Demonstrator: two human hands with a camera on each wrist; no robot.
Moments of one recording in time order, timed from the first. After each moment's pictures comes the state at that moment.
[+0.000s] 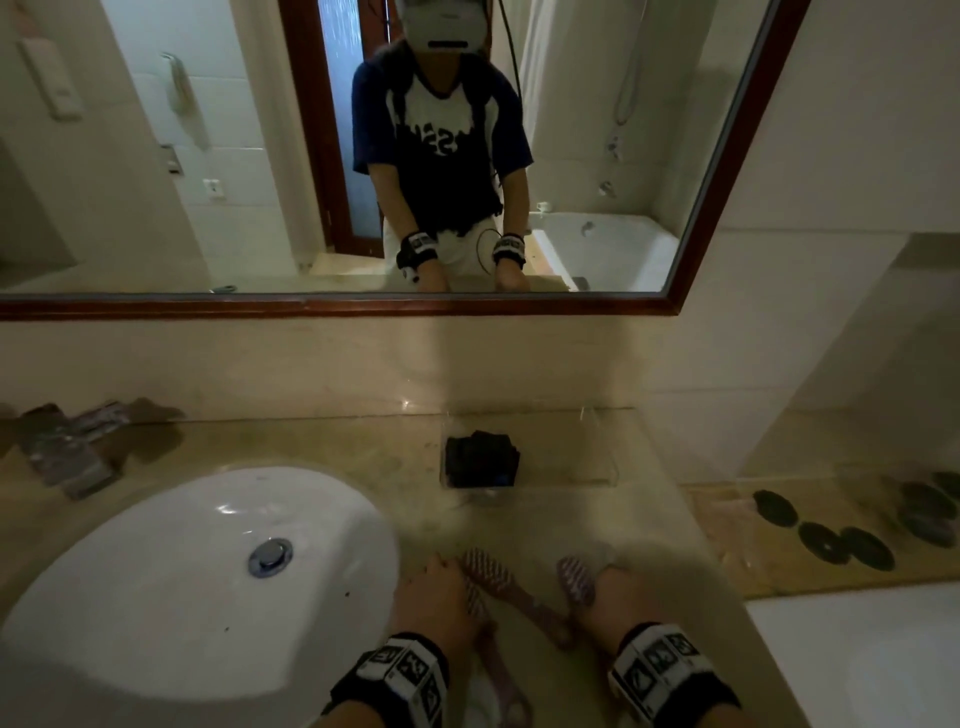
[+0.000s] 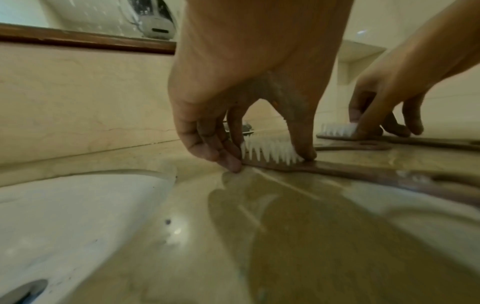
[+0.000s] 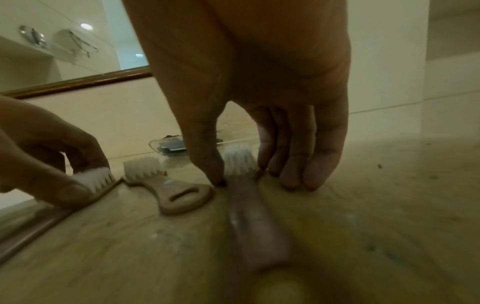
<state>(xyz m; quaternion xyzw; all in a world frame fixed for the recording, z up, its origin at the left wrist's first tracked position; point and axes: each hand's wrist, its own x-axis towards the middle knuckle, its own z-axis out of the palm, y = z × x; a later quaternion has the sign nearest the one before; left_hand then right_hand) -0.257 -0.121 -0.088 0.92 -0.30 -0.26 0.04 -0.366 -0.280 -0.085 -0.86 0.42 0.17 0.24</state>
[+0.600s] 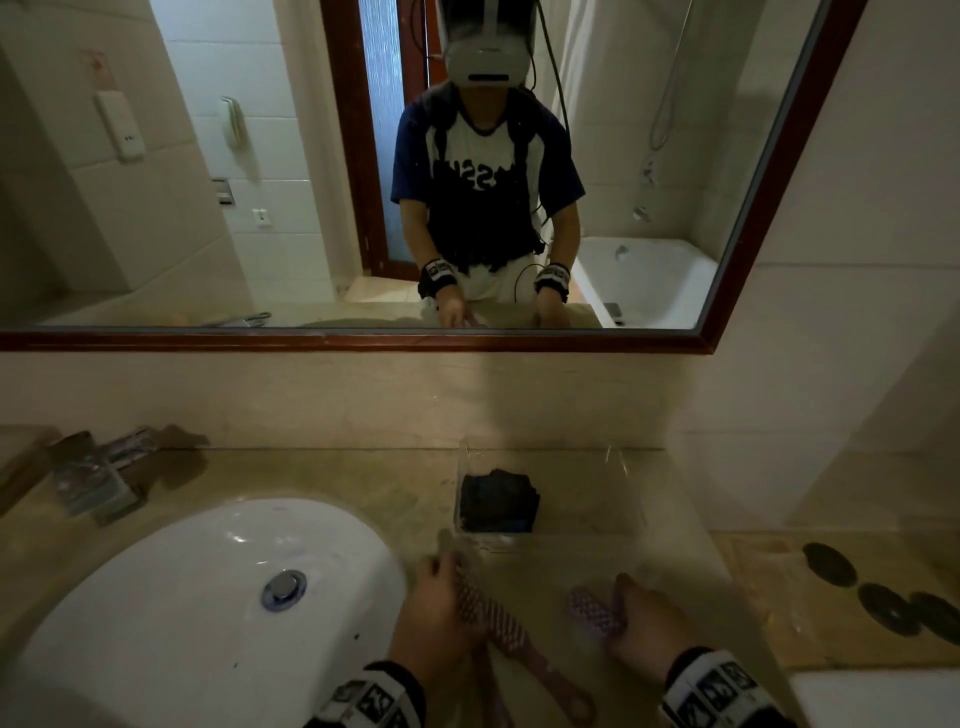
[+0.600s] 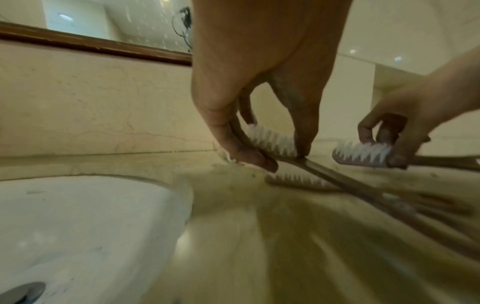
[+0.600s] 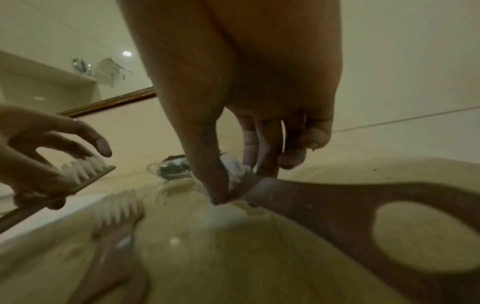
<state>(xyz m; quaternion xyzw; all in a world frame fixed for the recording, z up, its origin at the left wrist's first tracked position) -0.228 -0.127 -0.074 0.90 -0.26 -0.20 0.29 -0.349 -0.325 -0.067 -0.90 0.32 0.20 0.24</state>
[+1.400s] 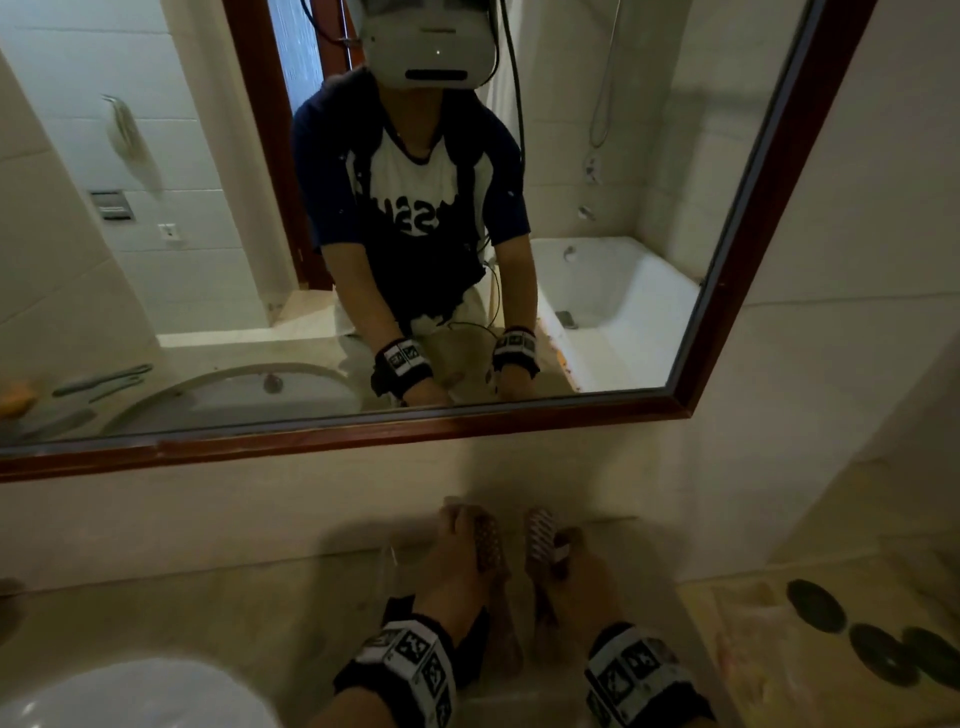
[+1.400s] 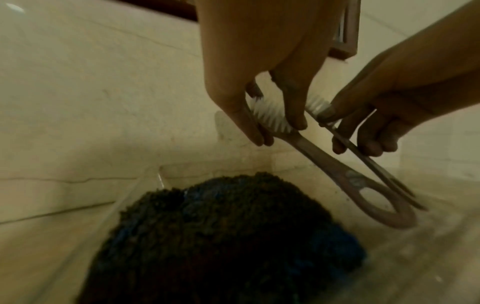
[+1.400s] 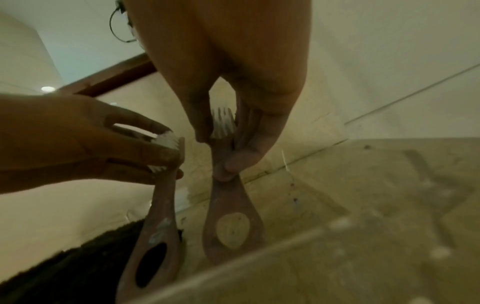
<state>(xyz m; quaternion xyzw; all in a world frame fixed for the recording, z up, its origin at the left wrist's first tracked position) -0.116 -0.310 -0.055 0.87 -0.31 -0.20 0.33 -0.214 -0.419 -0.069 -0.81 0.38 -0.09 0.44</state>
